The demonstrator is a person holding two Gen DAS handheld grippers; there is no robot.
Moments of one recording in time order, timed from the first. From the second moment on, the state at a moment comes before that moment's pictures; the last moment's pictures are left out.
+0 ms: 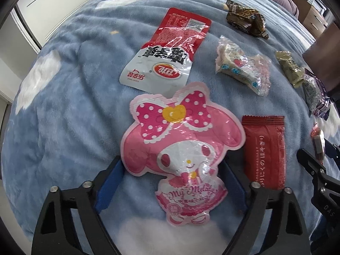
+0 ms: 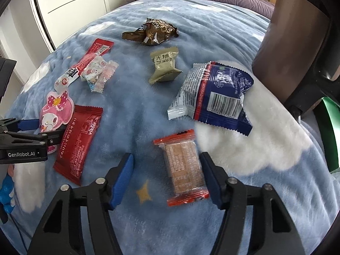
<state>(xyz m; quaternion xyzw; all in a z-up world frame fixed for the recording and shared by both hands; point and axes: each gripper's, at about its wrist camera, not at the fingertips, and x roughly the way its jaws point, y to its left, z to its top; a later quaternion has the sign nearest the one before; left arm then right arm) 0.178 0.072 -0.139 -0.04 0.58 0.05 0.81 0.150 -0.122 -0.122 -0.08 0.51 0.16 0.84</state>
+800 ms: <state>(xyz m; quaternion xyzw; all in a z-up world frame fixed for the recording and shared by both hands) 0.146 0.062 -0.108 -0.04 0.53 0.05 0.84 0.141 -0.153 -0.107 0.01 0.52 0.15 0.84</state>
